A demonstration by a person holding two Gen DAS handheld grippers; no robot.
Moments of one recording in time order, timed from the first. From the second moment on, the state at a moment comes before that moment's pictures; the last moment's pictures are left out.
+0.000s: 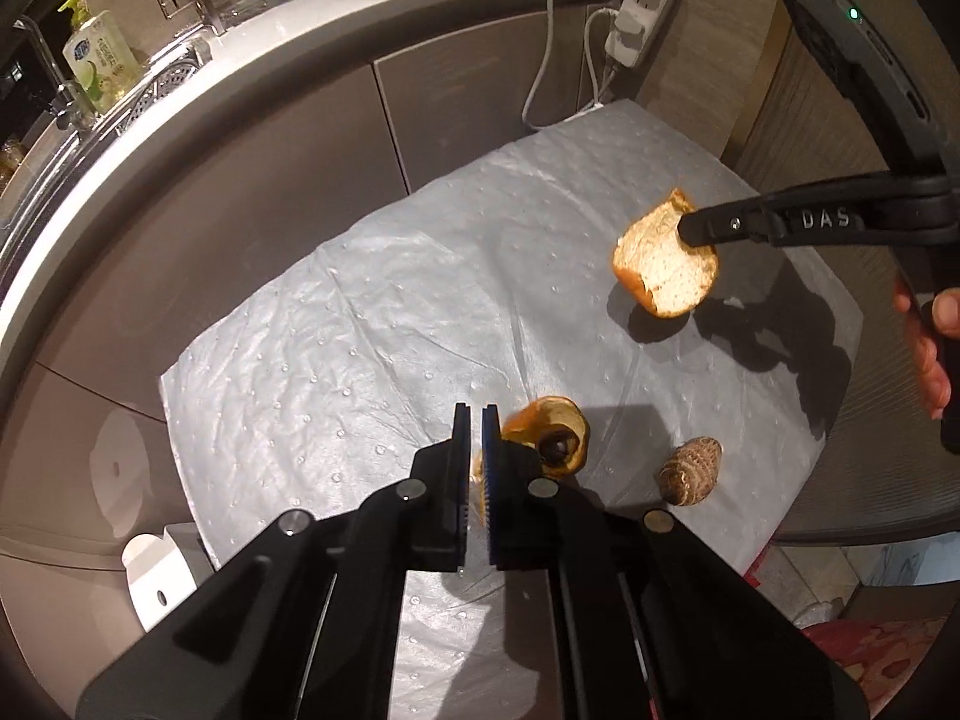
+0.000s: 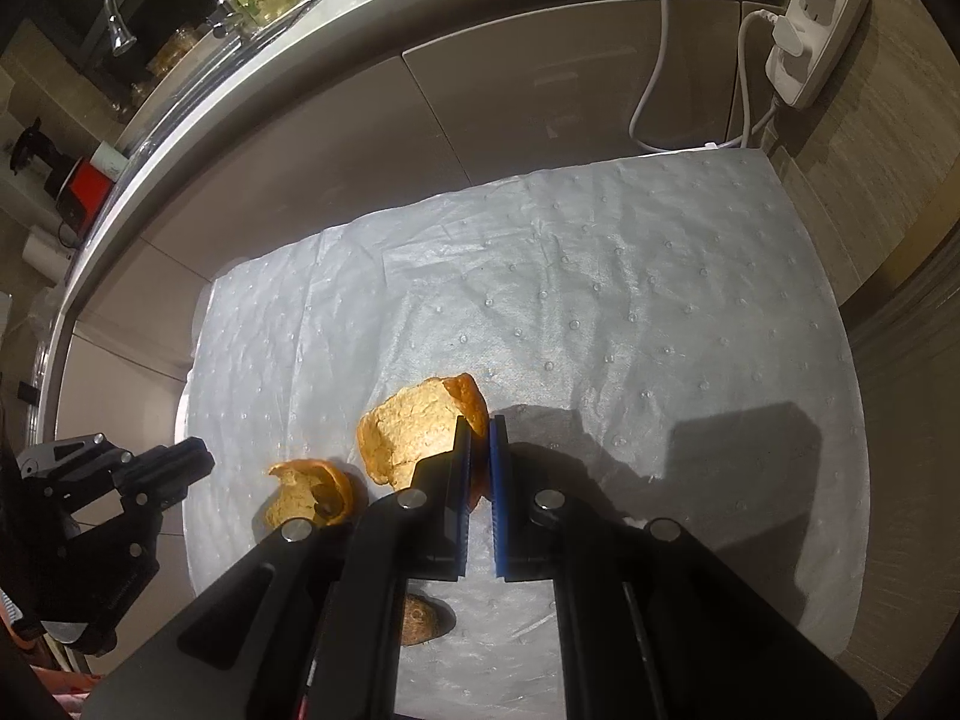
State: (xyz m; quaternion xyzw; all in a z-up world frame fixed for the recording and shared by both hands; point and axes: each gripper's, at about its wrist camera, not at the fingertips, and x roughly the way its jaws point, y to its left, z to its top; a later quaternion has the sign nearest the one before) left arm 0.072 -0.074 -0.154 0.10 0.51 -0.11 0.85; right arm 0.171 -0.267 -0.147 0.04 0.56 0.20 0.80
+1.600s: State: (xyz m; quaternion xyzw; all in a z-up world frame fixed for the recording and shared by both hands) left arm 0.069 -0.169 -0.226 0.06 0.60 -0.23 0.77; right arm 0.116 -0.331 -0.133 0.05 0.56 0.17 0.81
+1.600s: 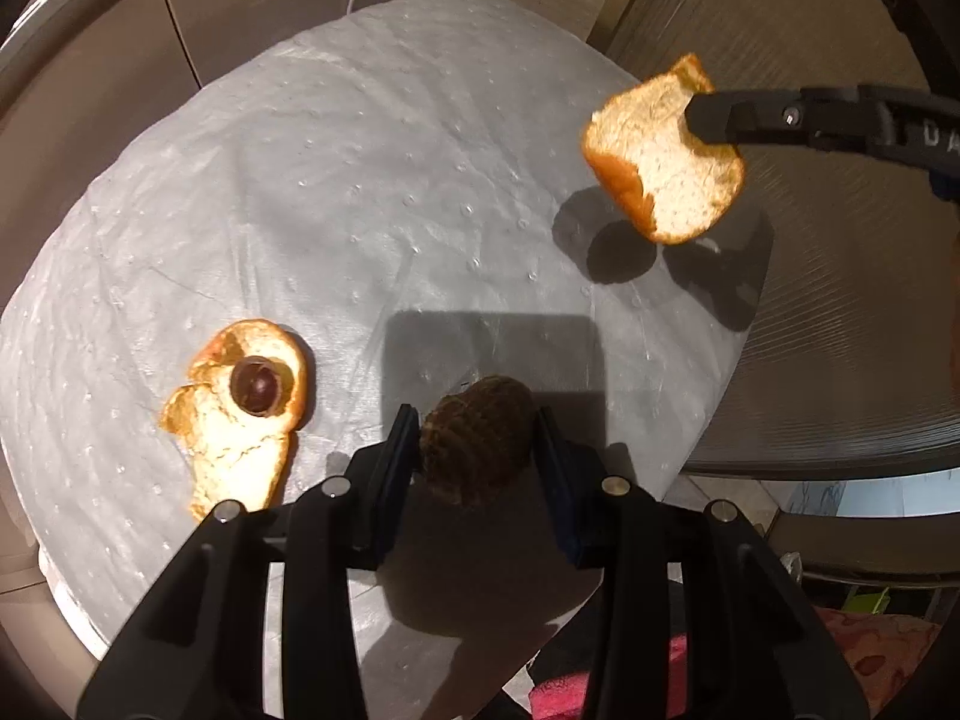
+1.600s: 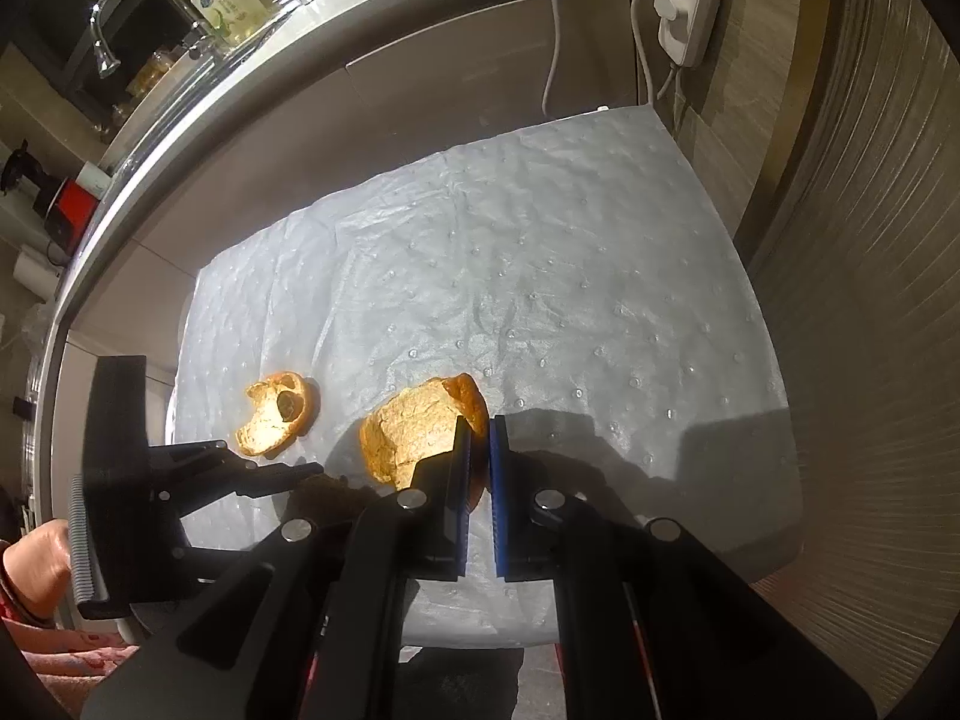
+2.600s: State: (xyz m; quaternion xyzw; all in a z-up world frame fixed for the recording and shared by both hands) left arm -0.068 0.200 -0.241 -0.05 0.61 -0.01 0.79; right arm 0.013 -0.009 -0.101 -0.06 0.55 0.35 0.76
